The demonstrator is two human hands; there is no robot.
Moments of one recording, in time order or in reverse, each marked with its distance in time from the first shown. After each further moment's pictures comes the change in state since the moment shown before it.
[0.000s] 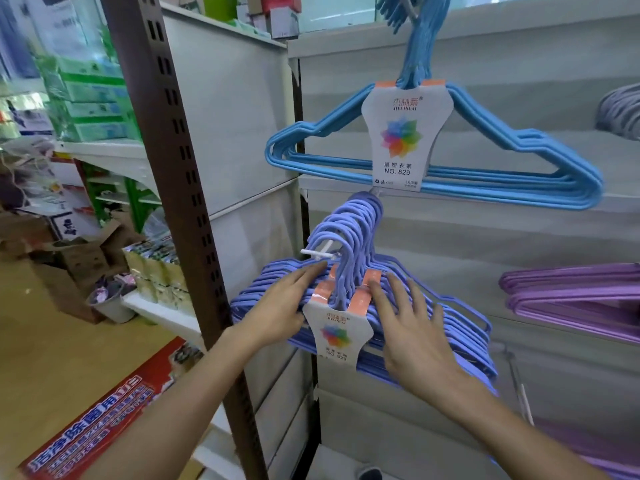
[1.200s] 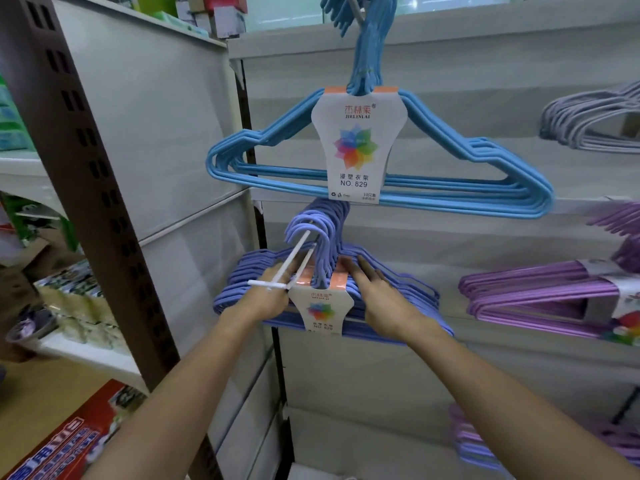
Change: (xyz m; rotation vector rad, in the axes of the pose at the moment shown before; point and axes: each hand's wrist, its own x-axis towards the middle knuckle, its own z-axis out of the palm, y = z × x) left_hand 0.108 -0.036 0.032 -0.063 -0.063 -0.165; right_hand 0.106 0.066 0.016 0.233 -0.055 -0.015
